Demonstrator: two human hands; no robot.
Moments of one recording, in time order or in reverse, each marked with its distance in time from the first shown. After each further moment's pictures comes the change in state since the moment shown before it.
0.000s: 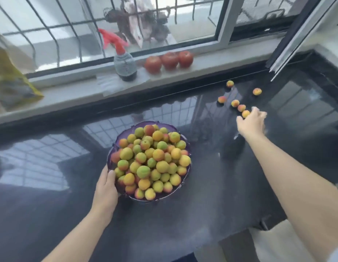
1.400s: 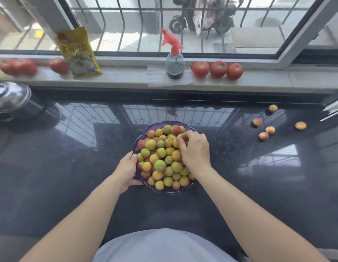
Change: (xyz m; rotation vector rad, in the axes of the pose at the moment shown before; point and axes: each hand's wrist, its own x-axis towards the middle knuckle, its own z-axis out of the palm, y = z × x) left_hand -0.019 0.049 0.012 -0.007 0.081 -0.420; right_hand -0.177 -0.127 0.045 0.116 -0.420 -0.716
